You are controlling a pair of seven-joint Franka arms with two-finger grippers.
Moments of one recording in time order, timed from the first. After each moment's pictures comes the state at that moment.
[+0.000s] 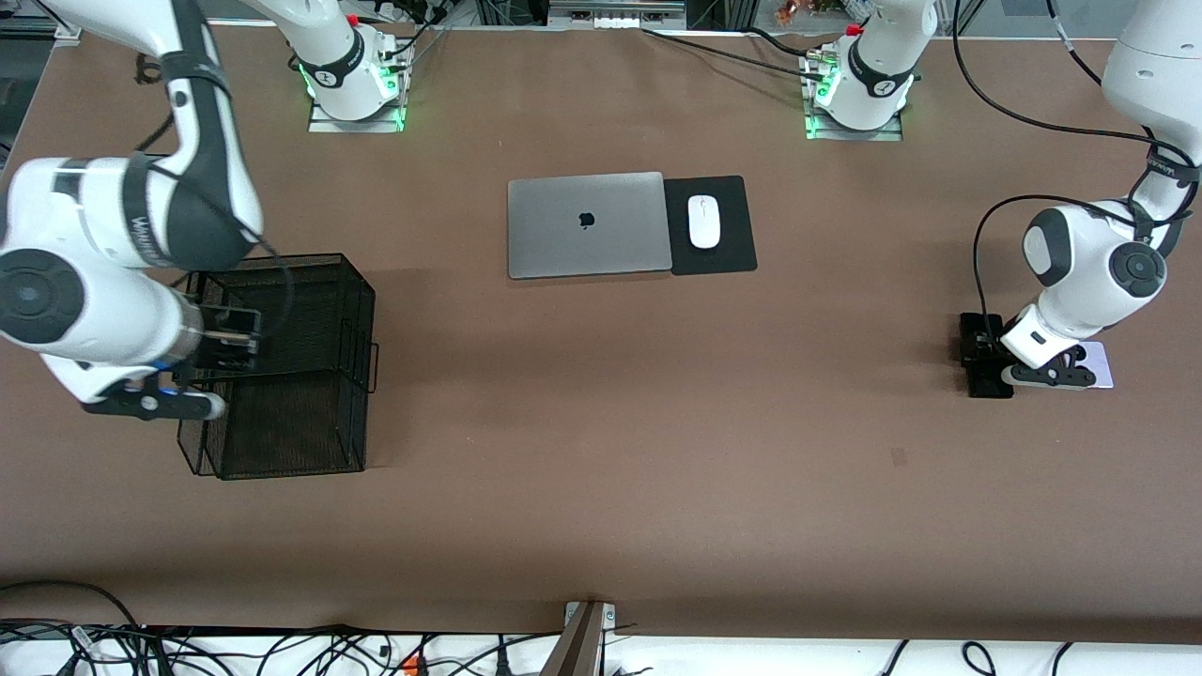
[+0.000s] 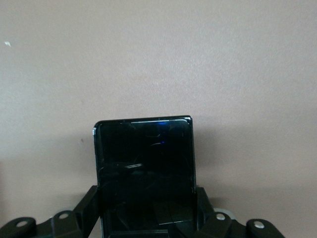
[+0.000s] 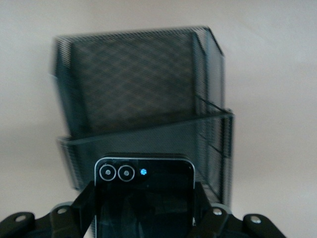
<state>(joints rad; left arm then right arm) 0.47 0.51 -0.18 -2.12 0.23 2.68 0.20 0.30 0.44 -0.26 -1.42 -0.10 1.65 0.12</state>
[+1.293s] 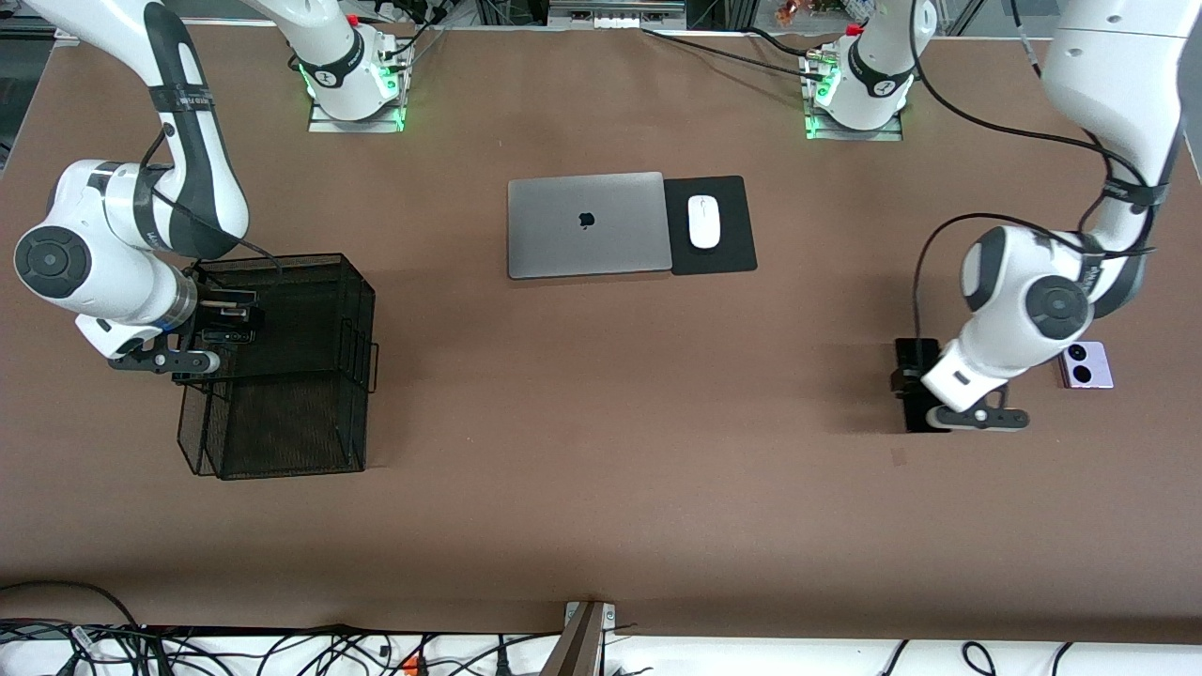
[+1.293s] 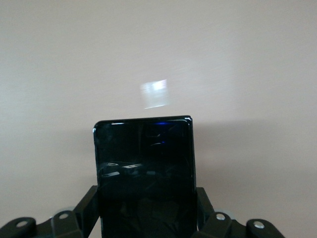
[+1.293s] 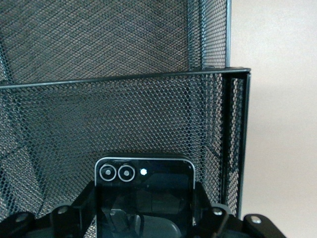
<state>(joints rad) 0.13 0.49 -0.21 -1.87 0.23 2.38 -0.20 0.30 0.31 -0.37 -1.97 -0.03 2.13 -0.04</state>
